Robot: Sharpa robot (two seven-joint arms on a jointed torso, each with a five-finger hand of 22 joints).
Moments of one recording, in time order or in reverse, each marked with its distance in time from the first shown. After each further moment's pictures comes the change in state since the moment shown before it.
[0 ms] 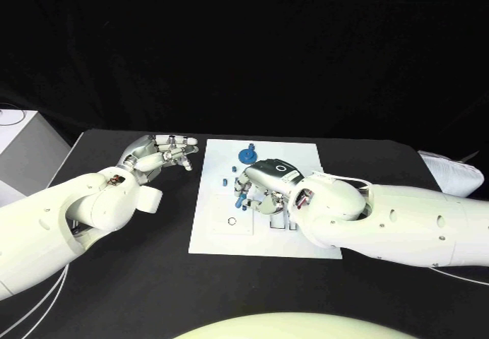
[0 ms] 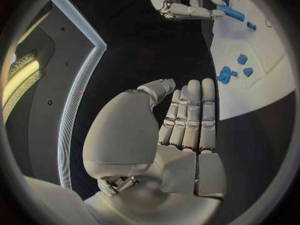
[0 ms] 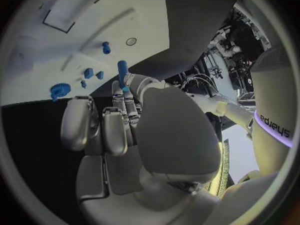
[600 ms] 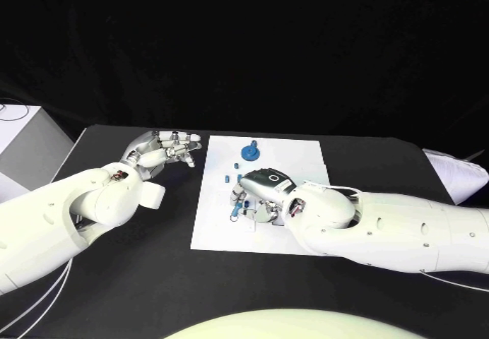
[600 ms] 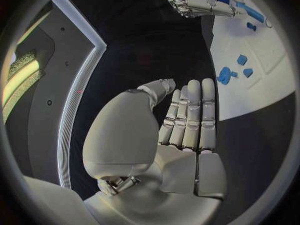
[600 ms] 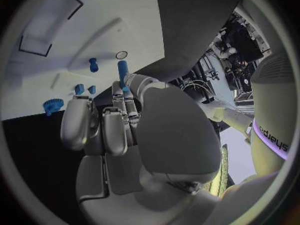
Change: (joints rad) left arm 0.000 -0.002 0.000 0.003 0.001 0.000 -0.001; left_hand 0.000 0.000 0.000 0.000 0.000 0.000 0.000 0.004 0.000 0.000 0.000 0.005 0.000 0.000 0.000 0.000 -0.001 0.000 0.000 0.000 0.000 0.000; right arm -0.041 0.057 -0.017 -0.046 -0.023 0.004 0.009; right_hand -0.005 -0.005 0.003 -0.003 0.000 0.000 0.000 0.000 0.001 0.000 0.000 -0.006 0.000 0.000 0.000 0.000 -0.001 0.000 0.000 0.000 -0.004 0.000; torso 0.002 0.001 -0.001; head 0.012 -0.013
